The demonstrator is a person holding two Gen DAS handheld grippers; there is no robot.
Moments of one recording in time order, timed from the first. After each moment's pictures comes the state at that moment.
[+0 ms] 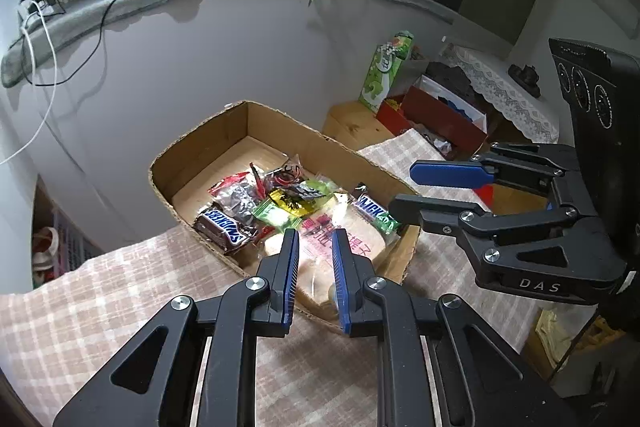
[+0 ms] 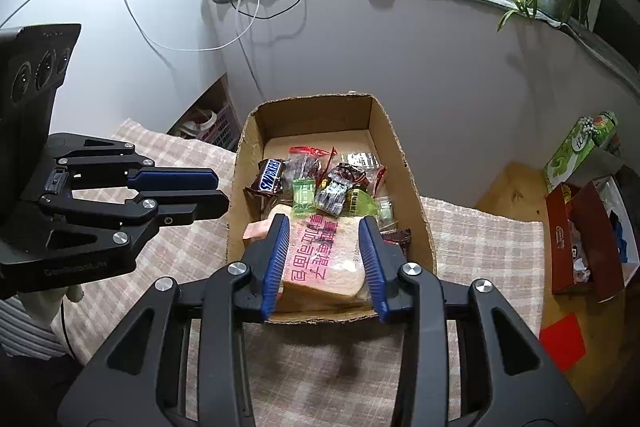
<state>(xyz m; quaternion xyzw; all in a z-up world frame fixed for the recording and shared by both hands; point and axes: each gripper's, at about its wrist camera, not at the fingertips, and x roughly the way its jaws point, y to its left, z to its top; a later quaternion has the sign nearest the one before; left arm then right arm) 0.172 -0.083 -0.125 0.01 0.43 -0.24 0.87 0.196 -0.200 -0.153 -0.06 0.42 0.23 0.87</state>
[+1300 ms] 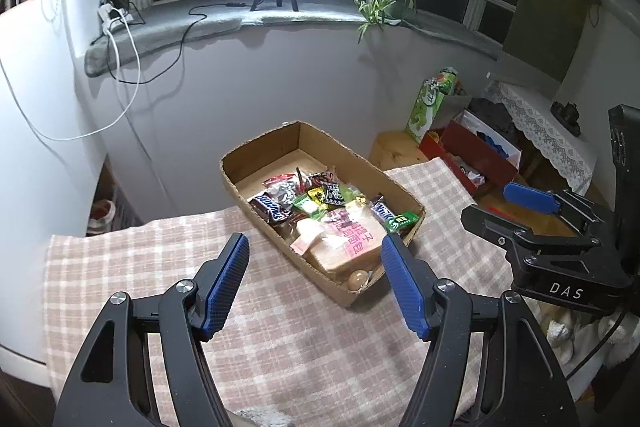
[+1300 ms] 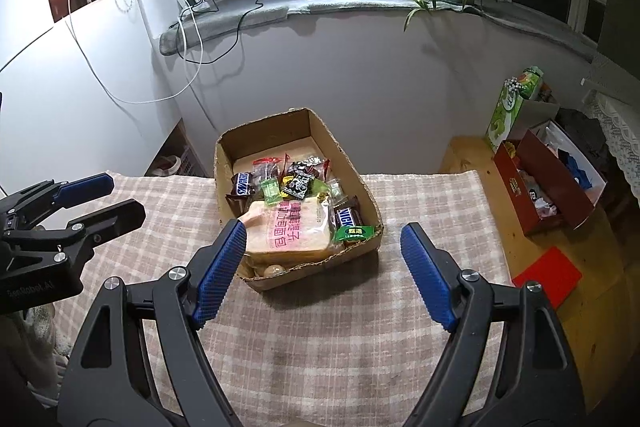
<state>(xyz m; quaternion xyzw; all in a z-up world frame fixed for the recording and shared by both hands) 0.101 -0.076 -0.077 0.00 0.40 -0.12 0.91 0.126 -0.240 -0.112 0.01 0.40 0.11 0.91</state>
